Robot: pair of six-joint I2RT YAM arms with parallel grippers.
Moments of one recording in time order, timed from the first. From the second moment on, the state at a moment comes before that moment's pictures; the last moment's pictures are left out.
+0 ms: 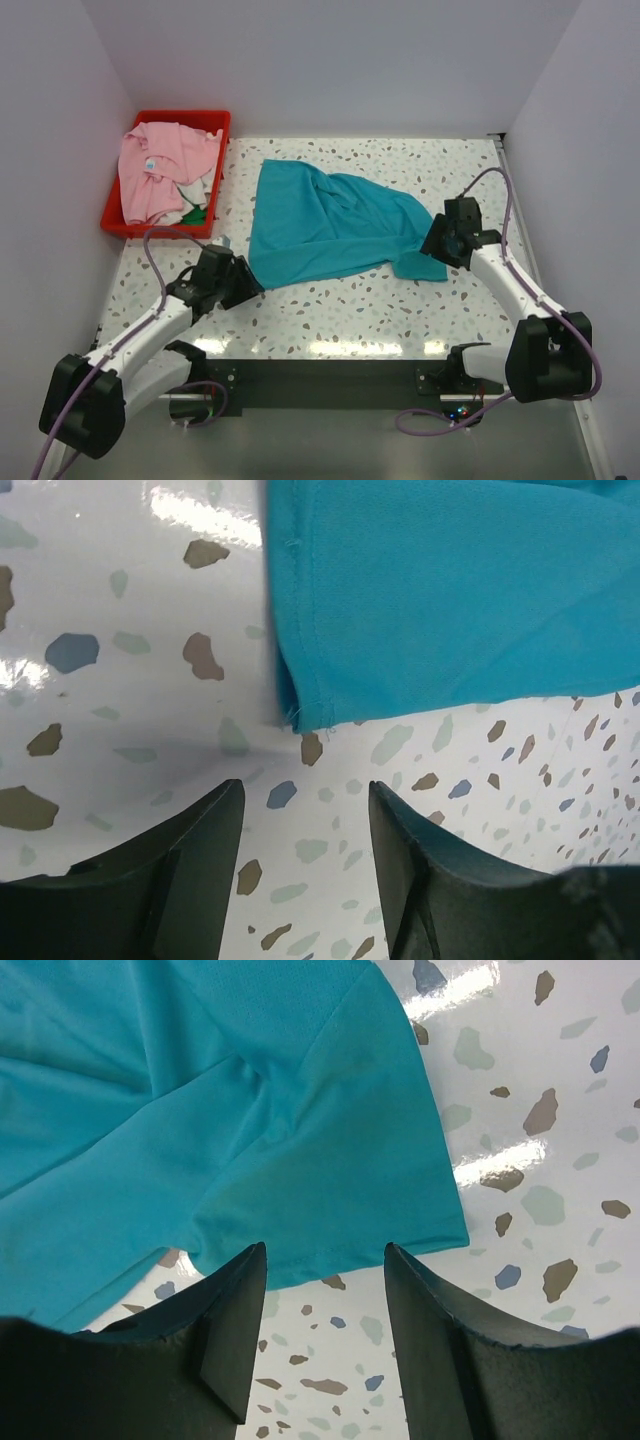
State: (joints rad) left arm -0.37 0.94 0.41 -0.40 0.04 -0.80; right arm 0.12 1.25 0.82 -0.55 0.14 0.54
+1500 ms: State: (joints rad) left arm -0.31 1.12 0.45 -0.23 -0.09 -0.81; right arm 0.08 1.40 0.73 -0.42 0.22 0.56
